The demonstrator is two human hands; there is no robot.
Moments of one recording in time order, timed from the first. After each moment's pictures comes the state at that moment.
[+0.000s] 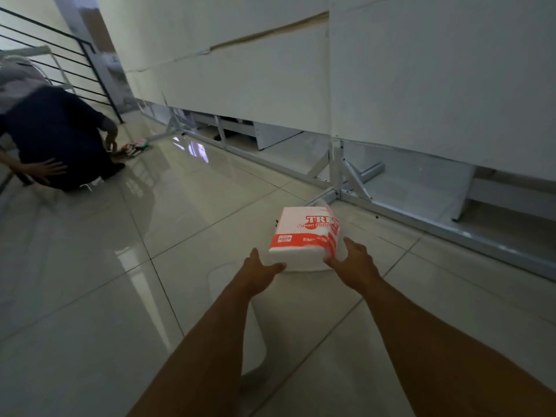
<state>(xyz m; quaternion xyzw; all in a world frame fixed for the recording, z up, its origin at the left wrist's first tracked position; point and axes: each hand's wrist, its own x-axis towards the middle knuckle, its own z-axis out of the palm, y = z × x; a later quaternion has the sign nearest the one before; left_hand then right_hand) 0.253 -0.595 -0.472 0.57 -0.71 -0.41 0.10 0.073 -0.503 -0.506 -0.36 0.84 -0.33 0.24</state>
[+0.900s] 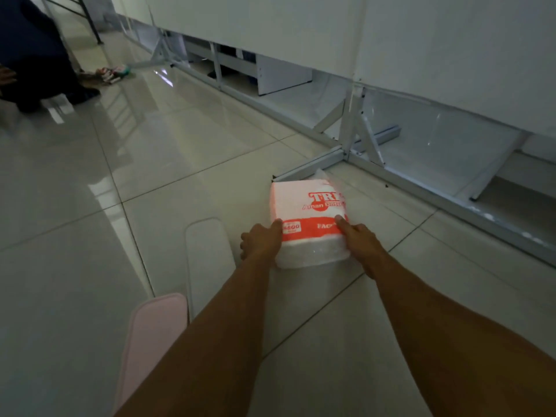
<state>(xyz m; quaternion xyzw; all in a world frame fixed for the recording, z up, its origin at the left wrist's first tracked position) 0.212 -0.626 -0.549 0.66 -0.55 -0.47 0.19 0.032 -0.542 -0.587 -0.24 0.75 -0.46 0.40</state>
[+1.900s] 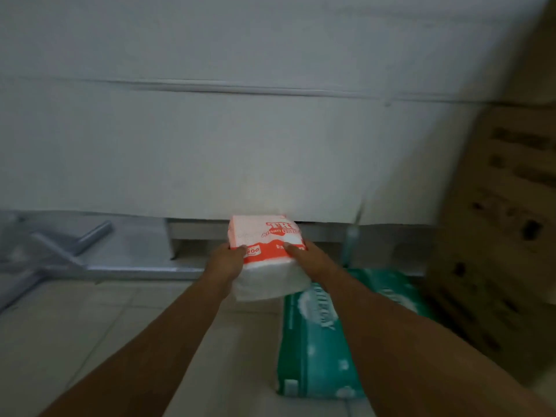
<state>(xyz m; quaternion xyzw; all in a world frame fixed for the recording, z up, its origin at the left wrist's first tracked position) -0.073 -0.229 -0.376 0.25 -0.72 -0.64 0.06 -0.130 -0.061 -0.382 -0.07 0.81 -0.57 0.16</state>
